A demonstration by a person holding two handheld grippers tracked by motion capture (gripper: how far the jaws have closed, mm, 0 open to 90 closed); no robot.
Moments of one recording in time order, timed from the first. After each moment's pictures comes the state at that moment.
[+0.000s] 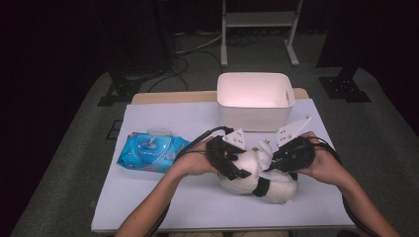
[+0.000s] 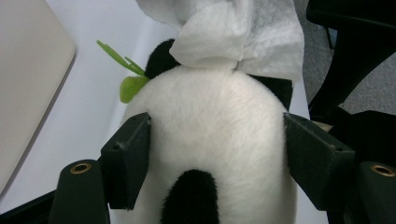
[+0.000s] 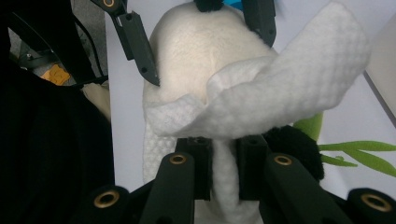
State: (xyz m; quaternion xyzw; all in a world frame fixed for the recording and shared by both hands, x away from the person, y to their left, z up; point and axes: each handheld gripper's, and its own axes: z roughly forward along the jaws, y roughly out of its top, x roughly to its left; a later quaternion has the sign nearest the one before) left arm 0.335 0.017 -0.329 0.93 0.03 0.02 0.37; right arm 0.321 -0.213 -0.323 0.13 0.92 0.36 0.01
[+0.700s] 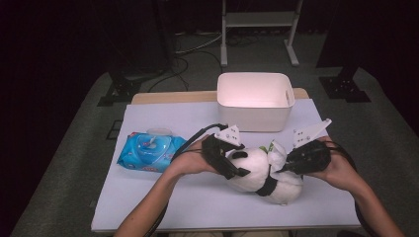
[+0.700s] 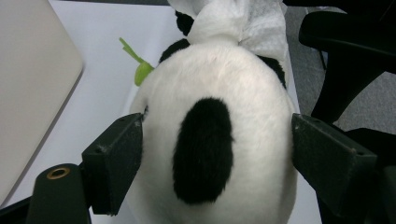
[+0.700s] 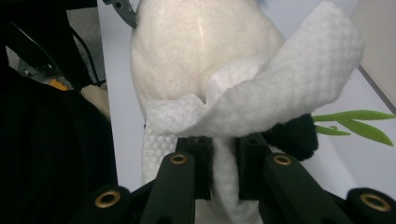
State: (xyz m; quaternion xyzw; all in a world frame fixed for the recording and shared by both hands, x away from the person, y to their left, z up) left arm 0.337 0.027 -0.324 0.91 0.03 0.02 0.42; right arm 0.313 -0.250 -0.331 0.17 0.91 0.38 0.01
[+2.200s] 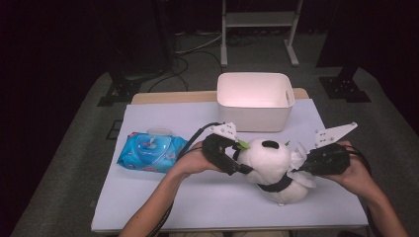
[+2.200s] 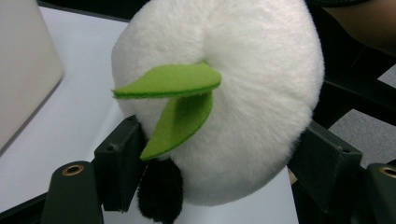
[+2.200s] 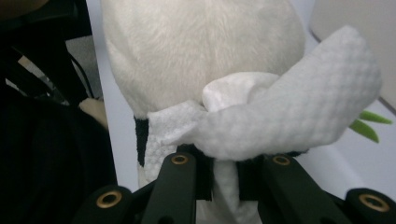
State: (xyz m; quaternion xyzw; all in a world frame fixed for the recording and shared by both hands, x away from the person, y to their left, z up) left arm 0.351 0.033 -0.332 0.88 0.06 -0.04 0.47; right arm 0.307 -0.291 -0.339 0.21 0.88 0.43 0.02
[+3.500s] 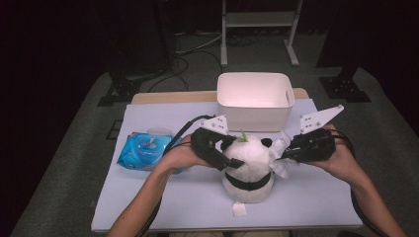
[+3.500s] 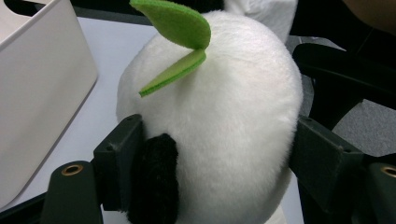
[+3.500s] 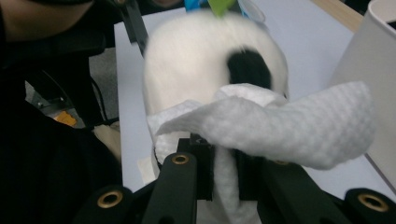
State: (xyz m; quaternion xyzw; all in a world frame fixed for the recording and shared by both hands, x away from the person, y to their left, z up) left arm 0.343 0.047 -0.304 0.89 0.06 0.00 0.45; right arm 0.319 -0.246 -0.291 0.15 0.88 0.46 0.02
